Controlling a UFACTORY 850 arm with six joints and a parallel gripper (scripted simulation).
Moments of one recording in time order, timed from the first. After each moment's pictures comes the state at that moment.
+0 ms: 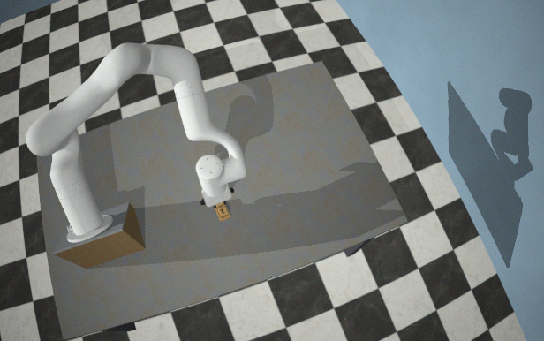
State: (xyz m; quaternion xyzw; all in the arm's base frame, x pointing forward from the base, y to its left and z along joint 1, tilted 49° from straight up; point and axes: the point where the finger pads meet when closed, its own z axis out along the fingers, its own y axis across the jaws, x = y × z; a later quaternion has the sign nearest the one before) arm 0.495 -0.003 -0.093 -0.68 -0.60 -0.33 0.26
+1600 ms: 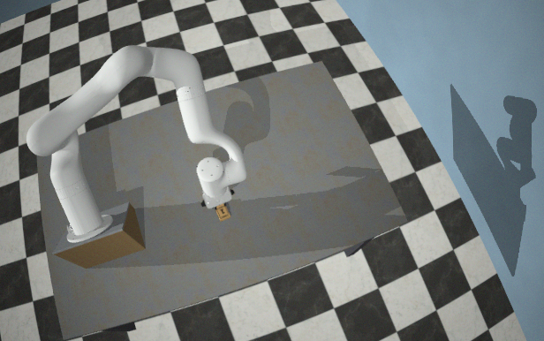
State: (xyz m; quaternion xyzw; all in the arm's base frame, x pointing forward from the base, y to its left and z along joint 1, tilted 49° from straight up) arm 0.498 0.010 -0.104 -0.68 -0.60 -0.33 0.26
